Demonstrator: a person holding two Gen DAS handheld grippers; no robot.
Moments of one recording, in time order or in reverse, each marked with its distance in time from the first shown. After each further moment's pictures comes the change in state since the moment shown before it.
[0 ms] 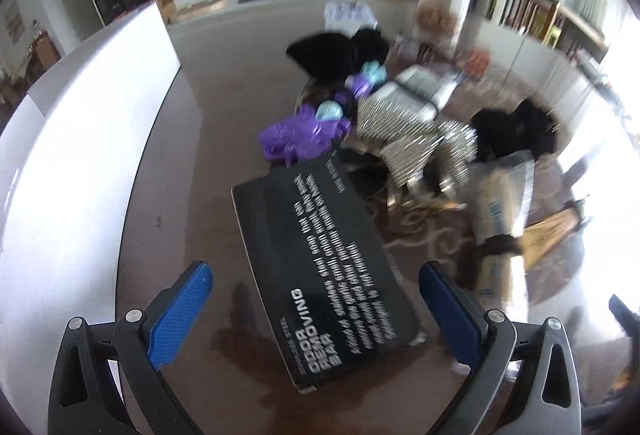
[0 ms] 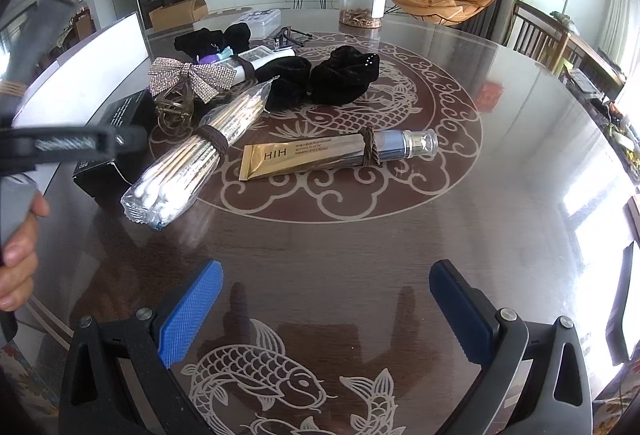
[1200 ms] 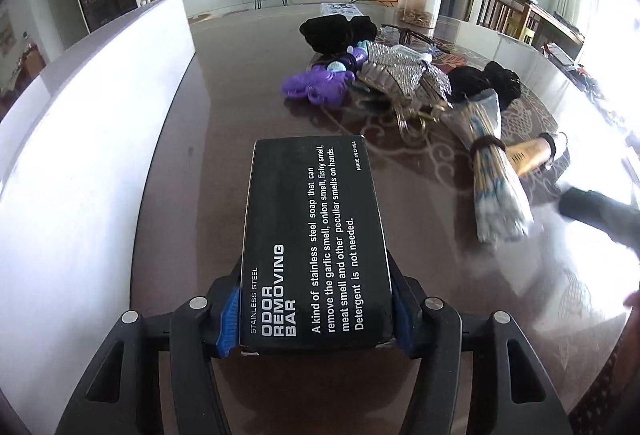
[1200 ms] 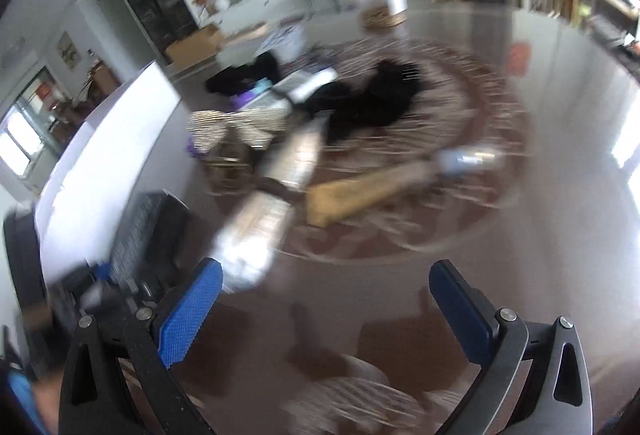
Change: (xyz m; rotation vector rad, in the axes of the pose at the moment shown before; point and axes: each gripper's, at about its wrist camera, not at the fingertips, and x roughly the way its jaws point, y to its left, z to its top) left arm -0.020 0.029 -0.073 0.043 -0.089 -0.088; right arm 0.014 0.025 0.051 0.160 0.068 0.258
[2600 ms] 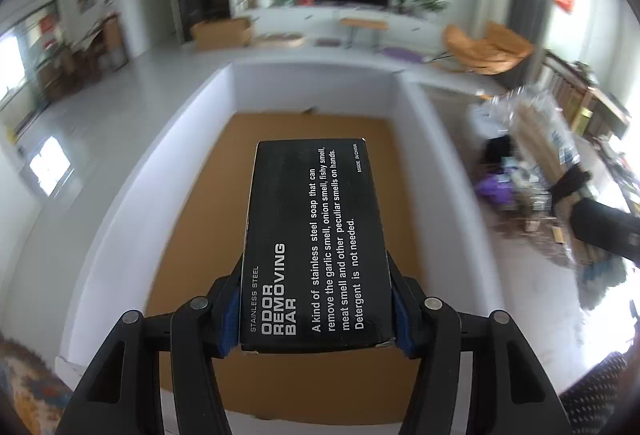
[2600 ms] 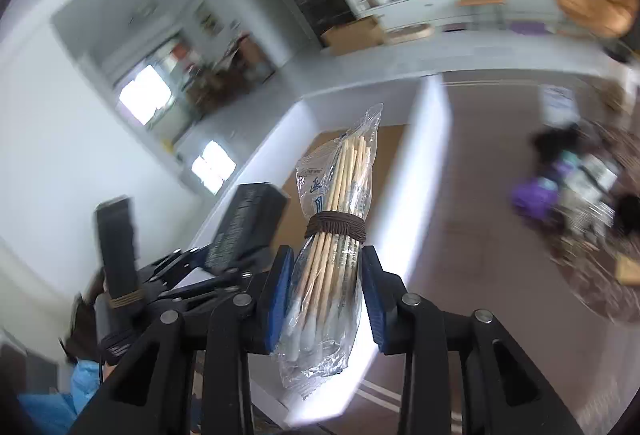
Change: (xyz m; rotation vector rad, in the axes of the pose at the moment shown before) left arm -0.146 0.227 -0.011 -0.251 -0.092 0.169; right arm -0.050 0.293 0.007 -0.303 -0.011 0.458
